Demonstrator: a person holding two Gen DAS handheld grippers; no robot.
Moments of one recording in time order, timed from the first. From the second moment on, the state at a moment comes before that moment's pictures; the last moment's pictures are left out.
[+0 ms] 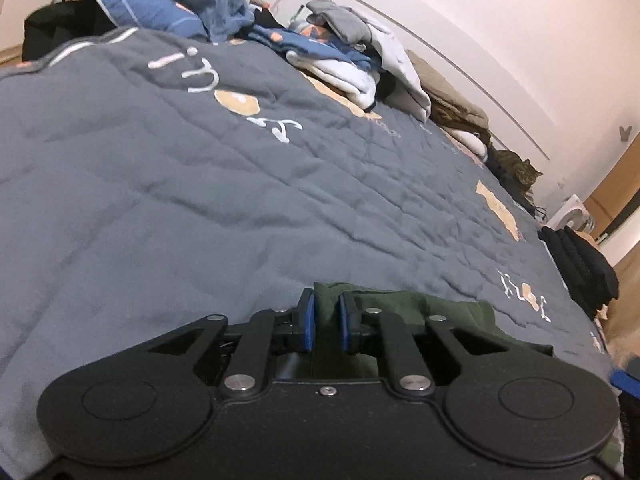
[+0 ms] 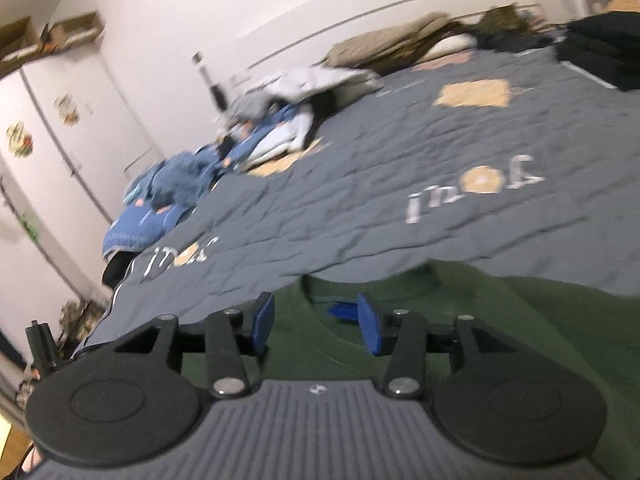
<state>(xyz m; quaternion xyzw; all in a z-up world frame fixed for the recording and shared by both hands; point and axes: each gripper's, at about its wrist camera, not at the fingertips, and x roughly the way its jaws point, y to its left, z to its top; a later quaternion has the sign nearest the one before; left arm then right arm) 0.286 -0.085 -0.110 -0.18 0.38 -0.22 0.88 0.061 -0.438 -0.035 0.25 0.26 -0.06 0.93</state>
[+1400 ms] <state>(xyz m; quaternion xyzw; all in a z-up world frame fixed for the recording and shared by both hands) 0.051 -0.244 -0.079 -0.07 0.38 -0.40 0.83 -0.172 -0.594 -0.067 0.31 0.25 -0.27 0.88</state>
